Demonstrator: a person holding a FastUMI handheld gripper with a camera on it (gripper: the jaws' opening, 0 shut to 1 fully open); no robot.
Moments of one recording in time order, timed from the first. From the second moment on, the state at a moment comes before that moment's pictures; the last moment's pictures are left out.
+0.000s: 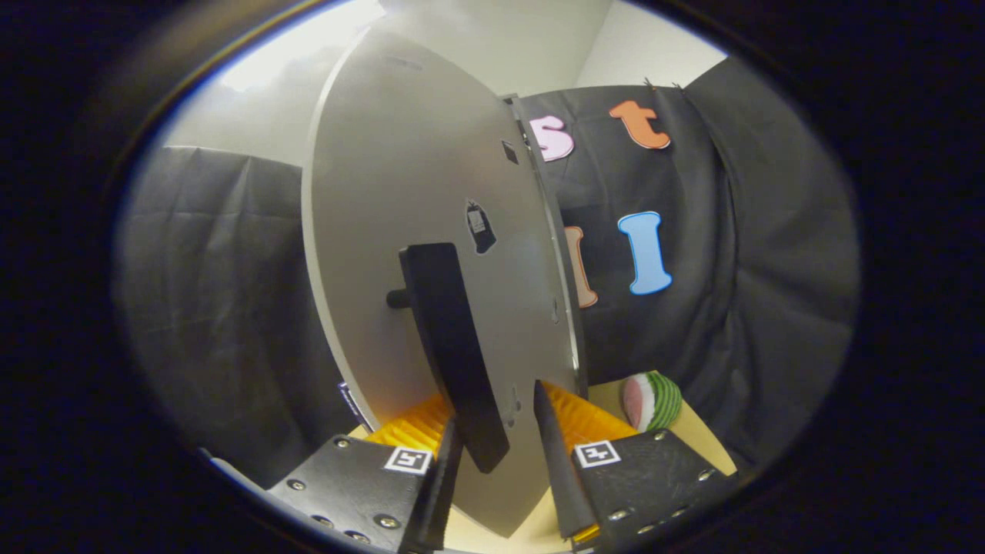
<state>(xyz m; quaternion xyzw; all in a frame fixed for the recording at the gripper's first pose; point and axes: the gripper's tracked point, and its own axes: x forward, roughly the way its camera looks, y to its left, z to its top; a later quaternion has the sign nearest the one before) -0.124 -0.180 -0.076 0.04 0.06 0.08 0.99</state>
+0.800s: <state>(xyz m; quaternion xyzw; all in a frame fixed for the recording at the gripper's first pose) -0.088 -0.087 -0.090 -0.01 0.06 0.00 1.00</state>
